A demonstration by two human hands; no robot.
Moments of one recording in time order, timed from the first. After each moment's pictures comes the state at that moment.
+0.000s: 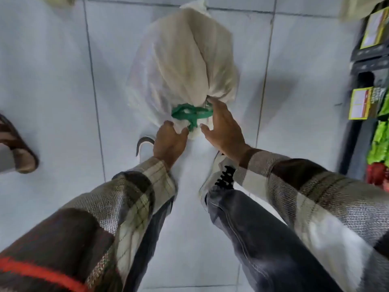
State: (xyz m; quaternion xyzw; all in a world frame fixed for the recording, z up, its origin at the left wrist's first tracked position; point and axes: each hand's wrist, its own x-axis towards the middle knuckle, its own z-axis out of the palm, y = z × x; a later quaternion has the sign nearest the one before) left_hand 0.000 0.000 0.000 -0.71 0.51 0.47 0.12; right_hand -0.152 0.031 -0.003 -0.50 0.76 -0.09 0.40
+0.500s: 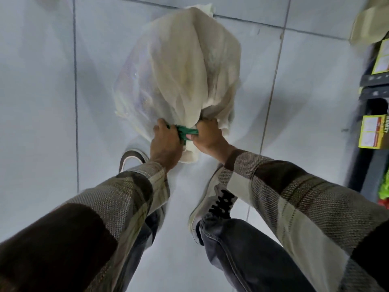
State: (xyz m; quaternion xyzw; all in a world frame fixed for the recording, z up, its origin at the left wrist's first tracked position) left_hand -0.010 -0.010 -0.090 -0.62 0.68 0.36 0.13; right_hand -0.140 -0.009 -0.094 -0.51 0.73 0.05 0.46
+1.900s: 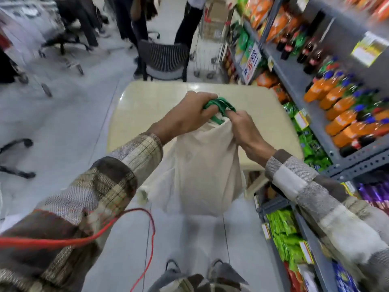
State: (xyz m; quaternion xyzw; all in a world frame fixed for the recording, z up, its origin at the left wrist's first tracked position) left_hand 0.002 -0.232 0.930 -0.25 0.88 0.29 -0.27; right_hand -0.138 -0.142 0.913 -0.45 0.71 -0.44 0.30
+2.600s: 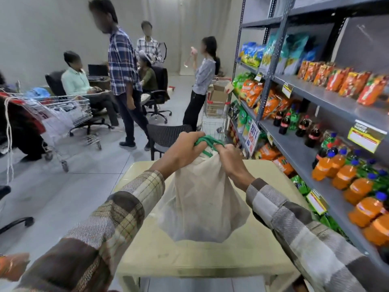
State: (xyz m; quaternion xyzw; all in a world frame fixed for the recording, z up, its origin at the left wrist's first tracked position) left_hand -0.111 -0.389 0.997 -0.30 0.88 0.21 -0.31; right_hand -0.253 -0.324 0.967 -0.47 0.67 -0.51 0.26
